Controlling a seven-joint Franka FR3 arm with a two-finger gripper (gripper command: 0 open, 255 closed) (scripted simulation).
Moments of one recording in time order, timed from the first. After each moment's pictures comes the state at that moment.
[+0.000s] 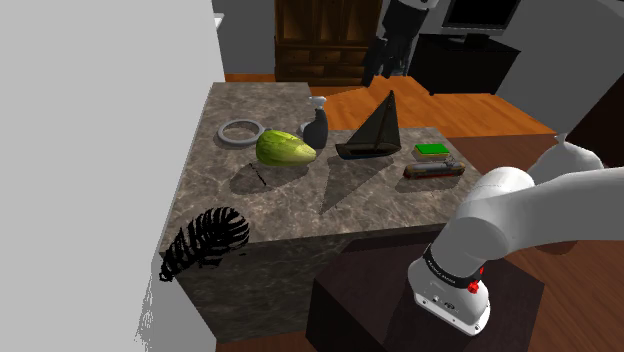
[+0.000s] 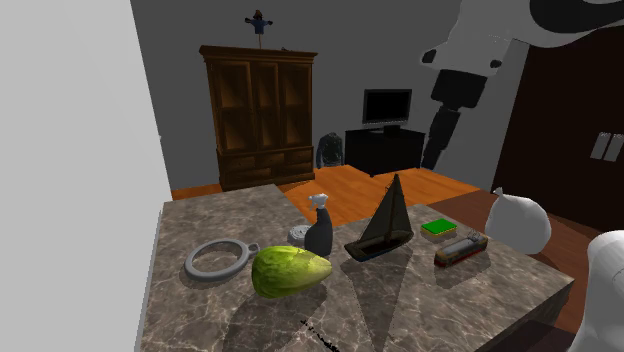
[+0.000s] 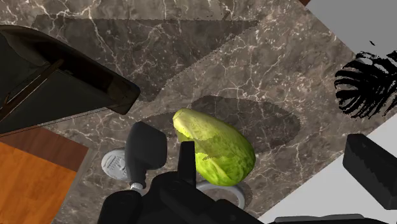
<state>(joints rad) 0.00 -0.79 -0.04 -2.28 0.02 1.69 -0.08</state>
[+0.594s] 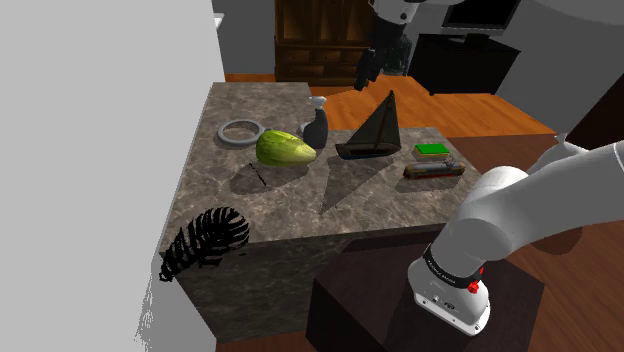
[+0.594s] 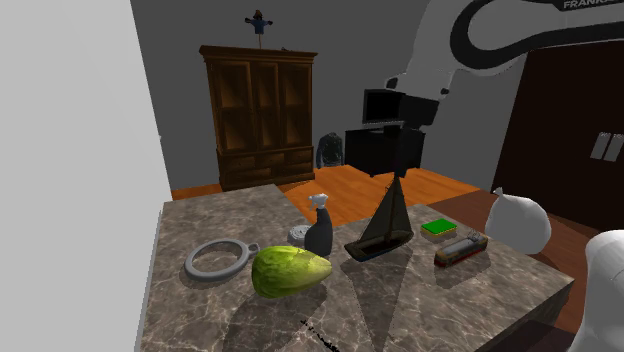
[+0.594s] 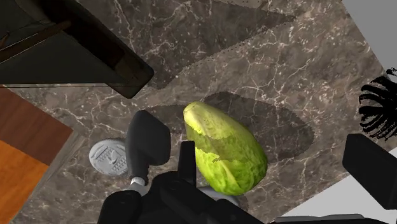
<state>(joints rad) 0.03 -0.58 -0.19 -2.23 -0.02 1.81 -0.33</state>
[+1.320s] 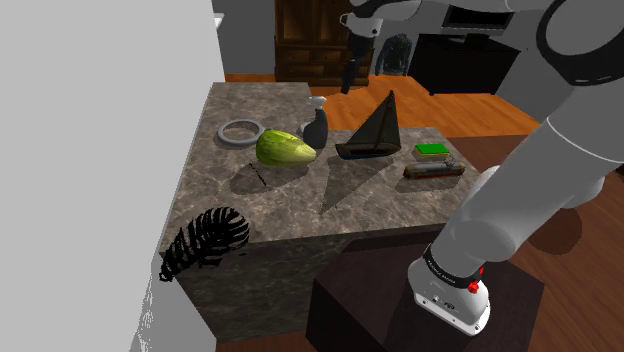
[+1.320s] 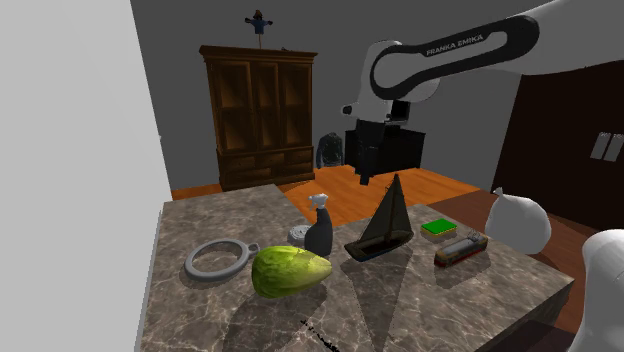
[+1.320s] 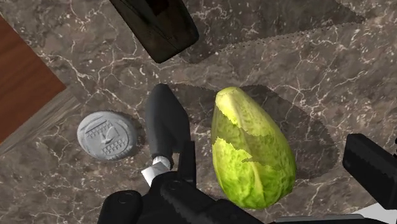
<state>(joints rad) 0.08 -0.15 -0.36 -1.97 0.05 1.89 -0.75</state>
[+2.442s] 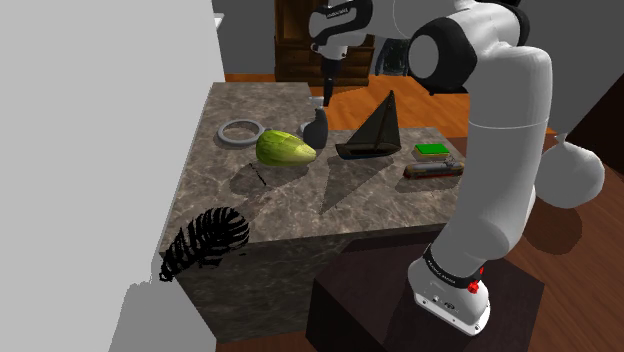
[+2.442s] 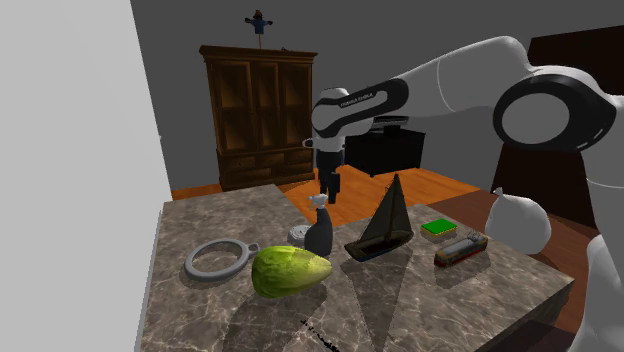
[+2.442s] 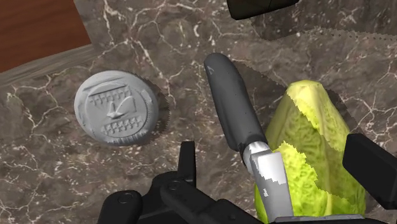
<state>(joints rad) 0.01 0.40 -0.38 -1.55 0.23 1.88 -1.15</state>
